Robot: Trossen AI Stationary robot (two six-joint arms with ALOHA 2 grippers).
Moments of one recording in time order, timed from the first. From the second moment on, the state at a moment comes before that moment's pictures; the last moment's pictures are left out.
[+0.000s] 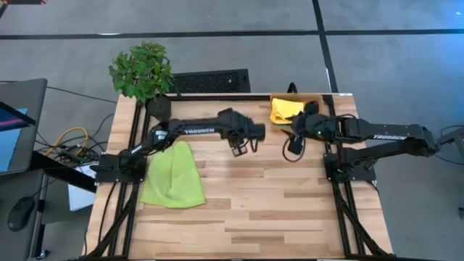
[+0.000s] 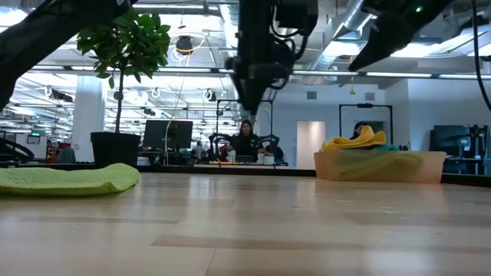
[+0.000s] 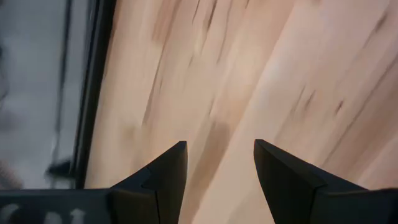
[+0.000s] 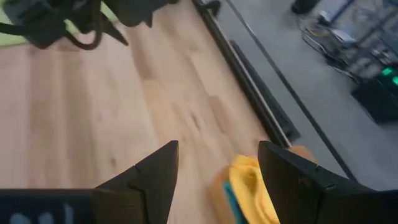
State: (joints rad) left arm 0.09 2.33 2.35 -1.52 -0.46 -0.27; right arm -0.10 0.87 0.80 -0.59 0.42 -0.11
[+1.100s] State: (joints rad) left arm -0.32 2.19 1.76 -1.45 -0.02 -1.11; right arm 0.16 0.87 0.80 -0.57 0.42 -0.05
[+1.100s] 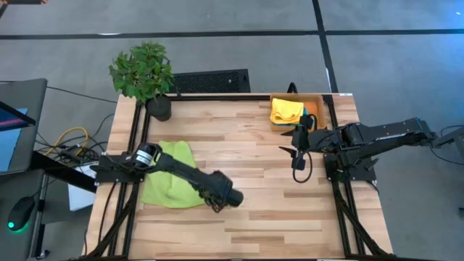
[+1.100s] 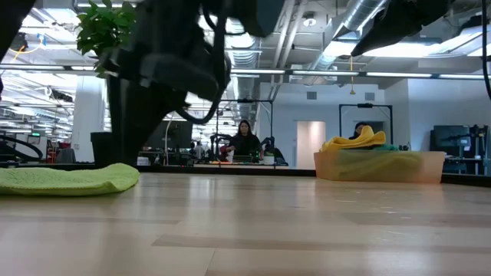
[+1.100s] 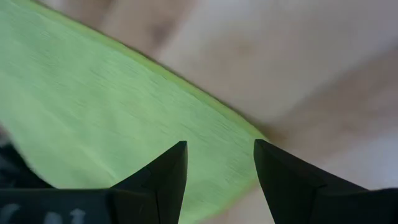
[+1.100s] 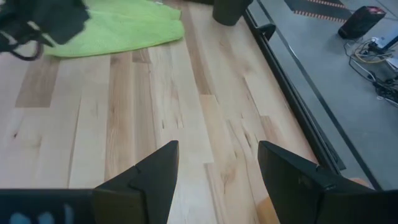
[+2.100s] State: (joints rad) left arm -0.45 2.19 1.60 -1.21 -0.13 -1.15; right arm 0.16 0.87 0.80 -0.57 0.42 0.00
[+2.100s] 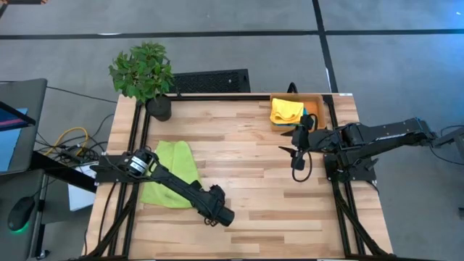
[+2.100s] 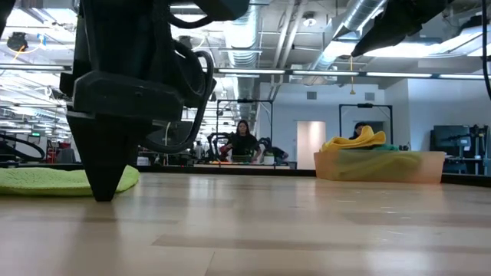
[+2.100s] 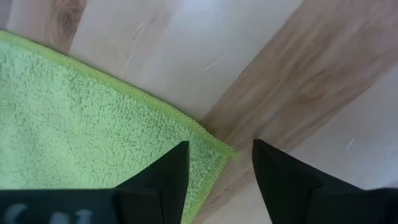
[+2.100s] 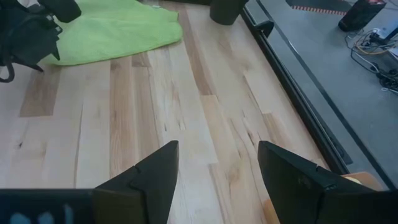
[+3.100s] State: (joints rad) left arm -0.45 2.20 1.81 -1.19 -0.29 -0.93; right arm 0.16 0.87 0.74 -0.57 0.42 -0.06
